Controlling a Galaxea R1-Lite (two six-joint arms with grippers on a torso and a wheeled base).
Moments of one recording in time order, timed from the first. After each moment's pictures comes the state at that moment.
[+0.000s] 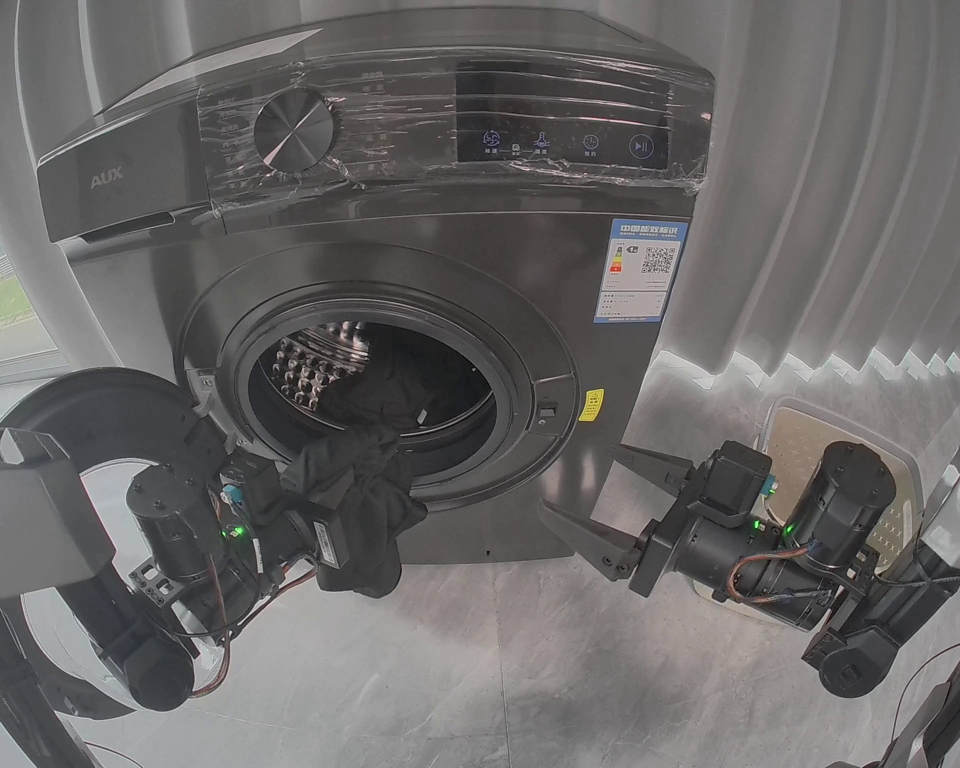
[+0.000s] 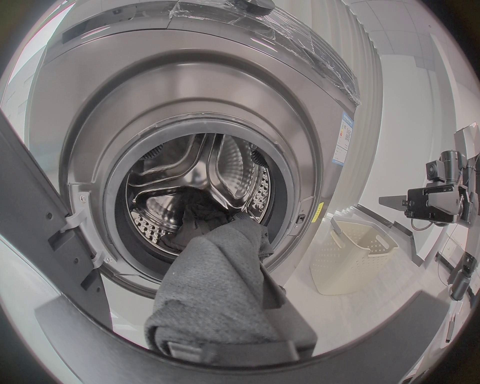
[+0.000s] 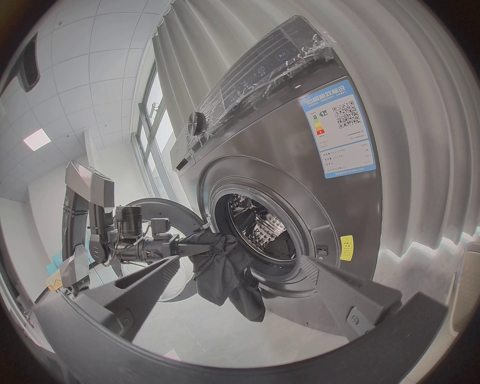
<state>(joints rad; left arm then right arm) -0.45 1.93 -0.32 -1.55 0.04 -0.04 0.67 1.87 -0.40 -1.55 0.20 0.13</state>
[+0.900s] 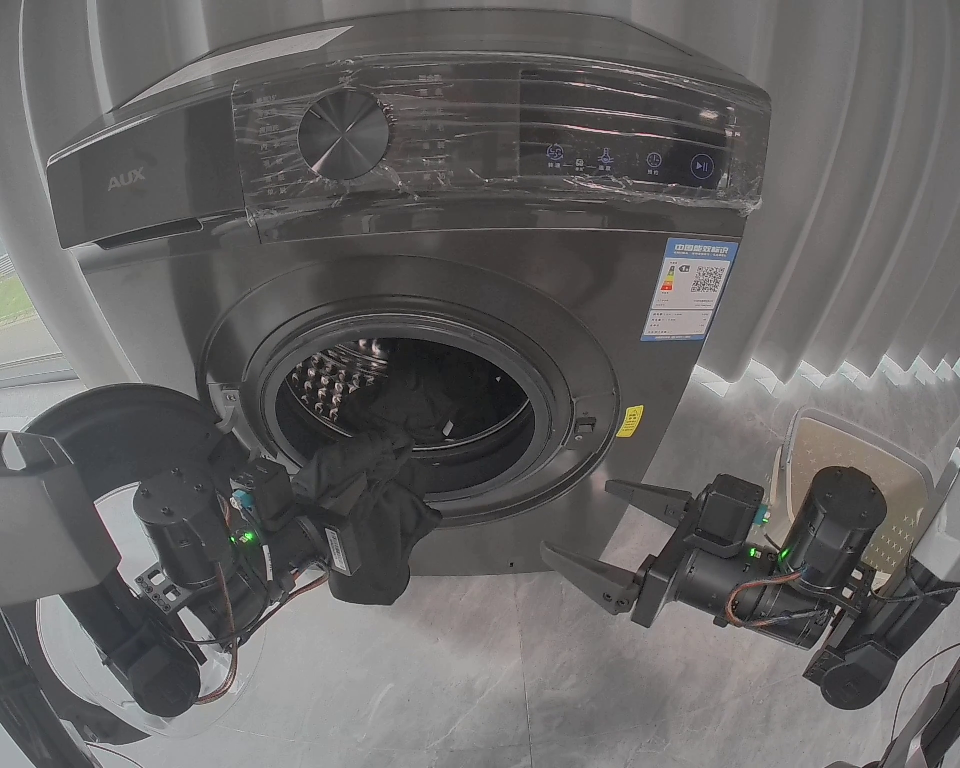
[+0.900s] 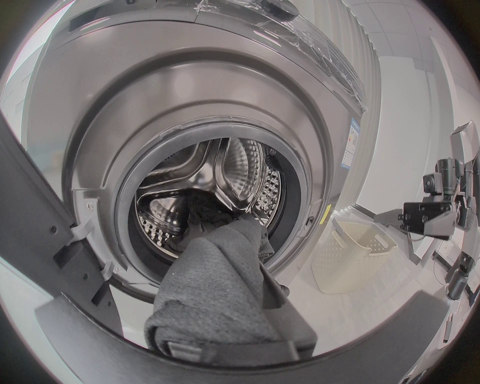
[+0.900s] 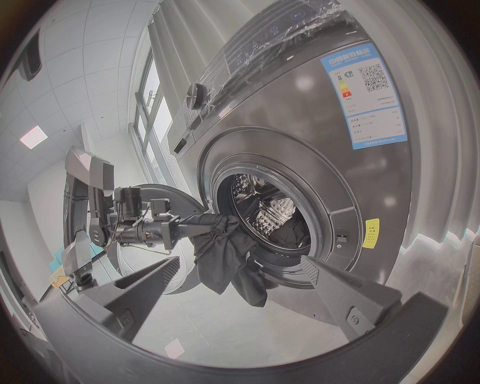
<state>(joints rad) -0.48 1.93 -0.32 -1.55 0.04 -0.04 0.68 1.89 -0.33 -1.55 0.21 0.12</state>
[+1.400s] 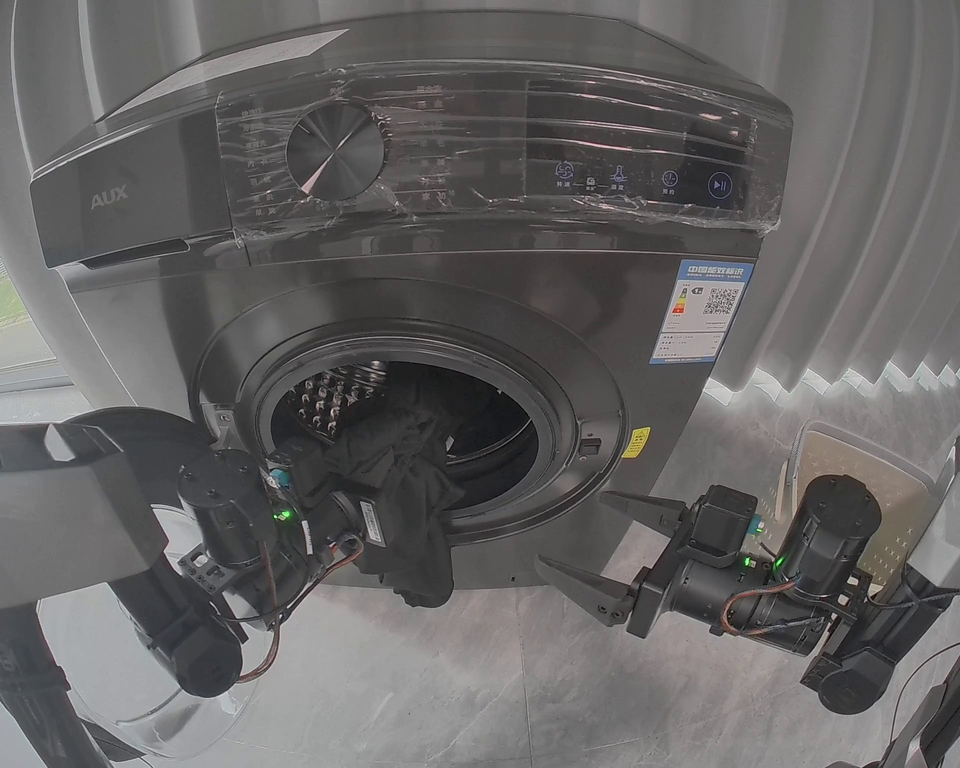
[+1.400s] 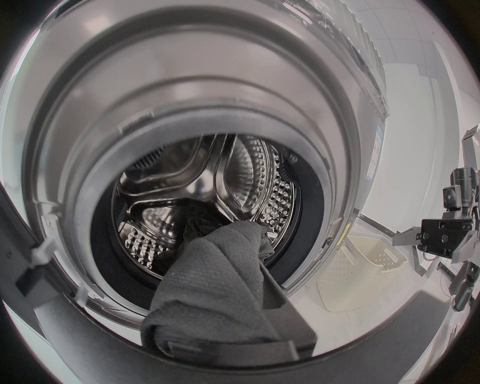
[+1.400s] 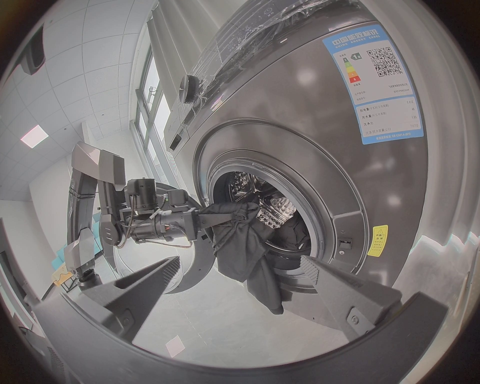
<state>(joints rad) -0.51 2.03 -0.47 -1.55 0.09 -0.07 0.69 1.90 -0.32 -1.55 0.21 0.11</state>
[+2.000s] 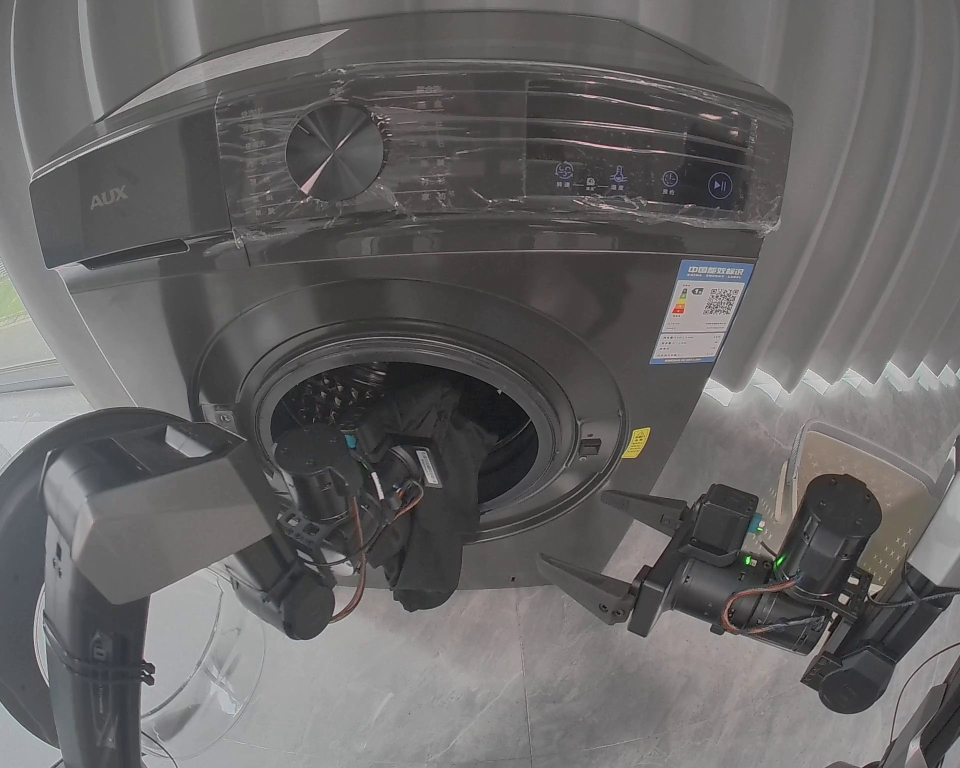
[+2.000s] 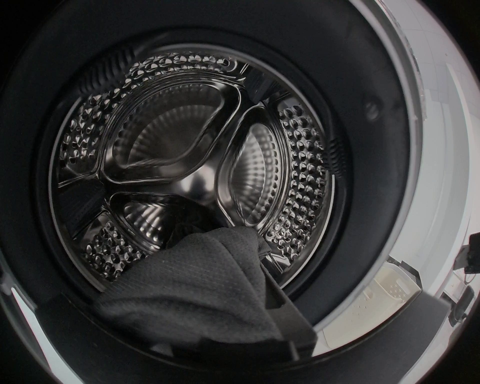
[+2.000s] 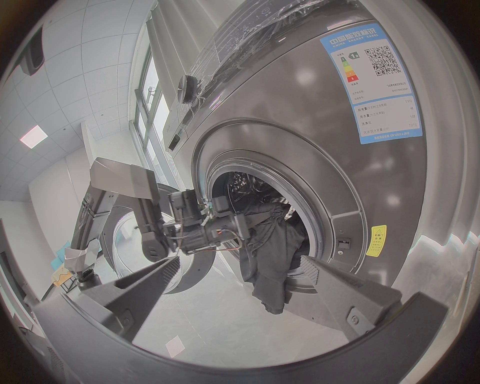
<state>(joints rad) -0.49 2.34 -0.90 -1.55 0.11 -0.18 0.69 1.90 -0.32 -1.55 0.21 0.11</state>
